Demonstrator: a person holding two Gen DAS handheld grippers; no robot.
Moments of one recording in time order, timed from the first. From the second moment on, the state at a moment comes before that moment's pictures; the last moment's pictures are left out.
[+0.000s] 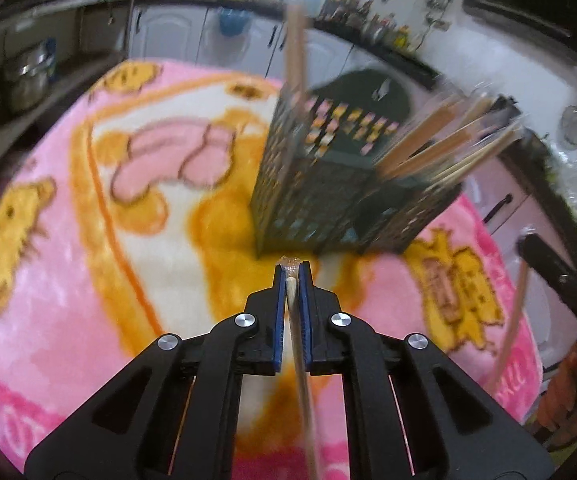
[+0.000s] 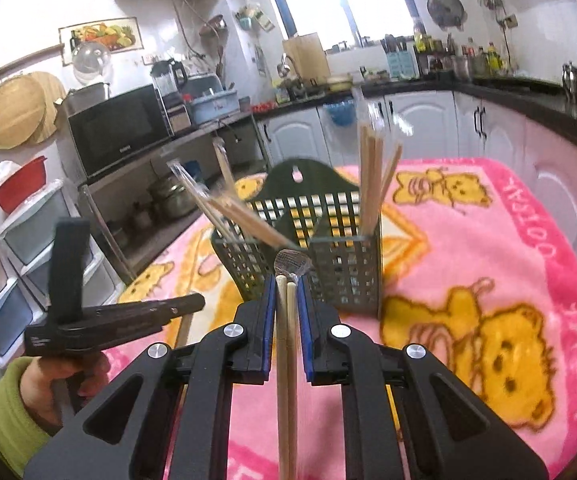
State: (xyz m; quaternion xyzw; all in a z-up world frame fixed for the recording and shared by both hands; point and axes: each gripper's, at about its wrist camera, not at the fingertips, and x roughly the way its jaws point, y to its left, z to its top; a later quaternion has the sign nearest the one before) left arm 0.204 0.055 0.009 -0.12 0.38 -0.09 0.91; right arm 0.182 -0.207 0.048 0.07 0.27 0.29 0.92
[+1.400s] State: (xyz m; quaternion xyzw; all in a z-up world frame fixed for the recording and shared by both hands) left arm 0.192 0.021 0.186 -0.07 0.18 -0.12 0.97; right arm 0.156 -0.223 0.141 0.05 0.11 0.28 0.95
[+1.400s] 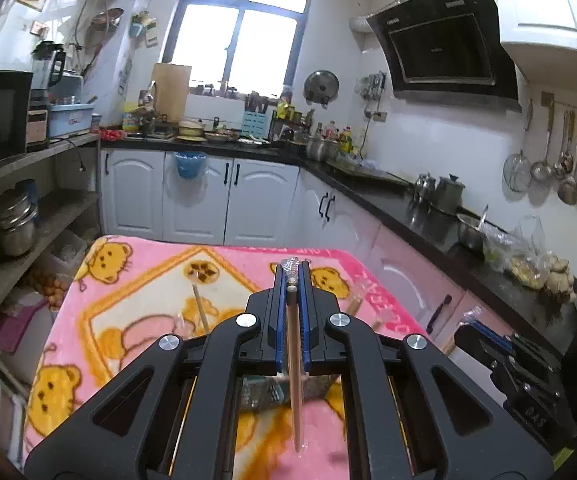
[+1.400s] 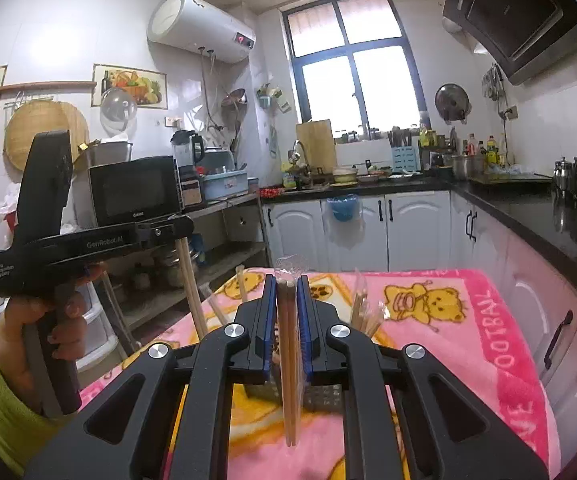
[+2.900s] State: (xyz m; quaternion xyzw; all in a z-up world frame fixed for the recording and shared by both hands) left arm 0.293 0.042 0.177 -0.08 0.16 -0.04 0.98; right arm 0.261 -0.190 0.176 0.04 0.06 0.25 0.97
